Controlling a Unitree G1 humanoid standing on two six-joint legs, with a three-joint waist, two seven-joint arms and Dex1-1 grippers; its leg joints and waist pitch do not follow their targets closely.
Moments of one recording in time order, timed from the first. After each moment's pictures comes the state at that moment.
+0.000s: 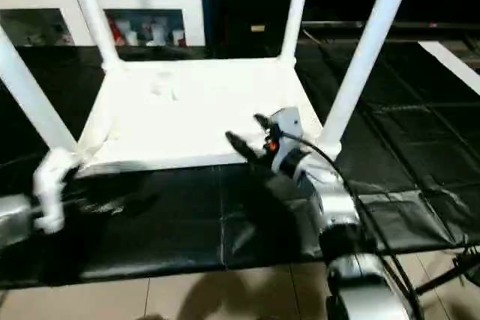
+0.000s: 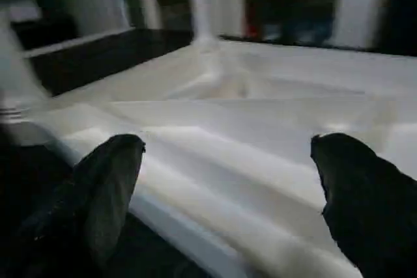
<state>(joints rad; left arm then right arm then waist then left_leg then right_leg) -0.10 0.65 0.16 0.02 -0.26 0.59 -1.03 -0.51 -0.20 0.04 0.54 0.30 0.09 0.79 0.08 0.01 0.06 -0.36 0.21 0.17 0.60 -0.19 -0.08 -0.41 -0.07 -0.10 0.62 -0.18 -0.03</state>
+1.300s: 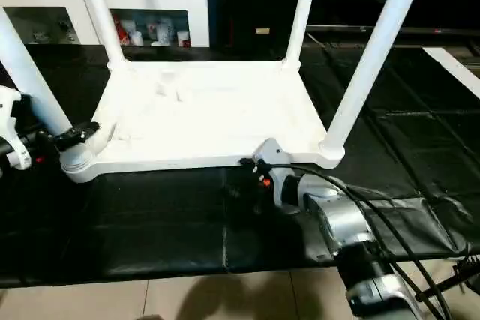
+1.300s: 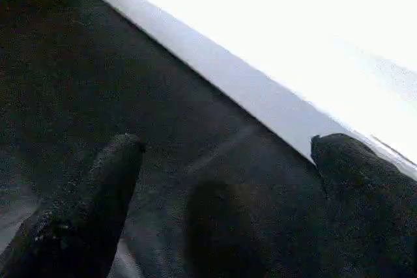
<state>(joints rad) -0.46 0.65 0.27 0.43 -0.33 0.43 -0.96 -0.45 -0.30 0.20 0.48 0.15 0.22 0.82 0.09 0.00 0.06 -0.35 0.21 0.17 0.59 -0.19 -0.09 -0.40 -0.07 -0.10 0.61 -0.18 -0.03</state>
